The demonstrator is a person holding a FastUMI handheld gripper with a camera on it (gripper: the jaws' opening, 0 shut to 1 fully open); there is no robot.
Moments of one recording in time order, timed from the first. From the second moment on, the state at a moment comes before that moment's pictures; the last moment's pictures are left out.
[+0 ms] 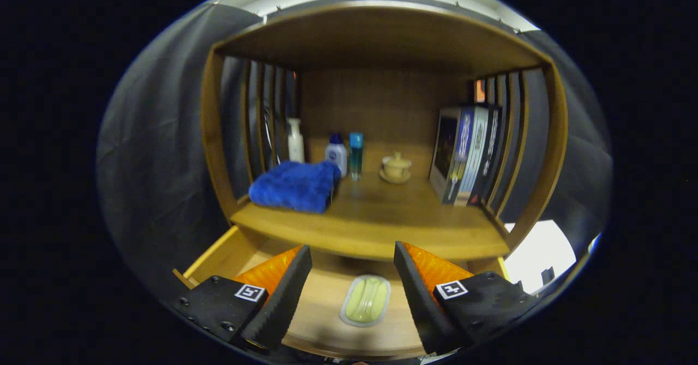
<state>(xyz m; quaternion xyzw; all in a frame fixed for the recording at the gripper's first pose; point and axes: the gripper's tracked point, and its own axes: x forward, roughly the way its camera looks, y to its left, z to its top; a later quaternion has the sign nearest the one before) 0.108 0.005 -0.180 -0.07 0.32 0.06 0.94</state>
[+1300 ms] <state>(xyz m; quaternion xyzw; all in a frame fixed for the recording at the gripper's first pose) 0.085 -0.005 -0.292 0.03 0.52 0.02 0.86</state>
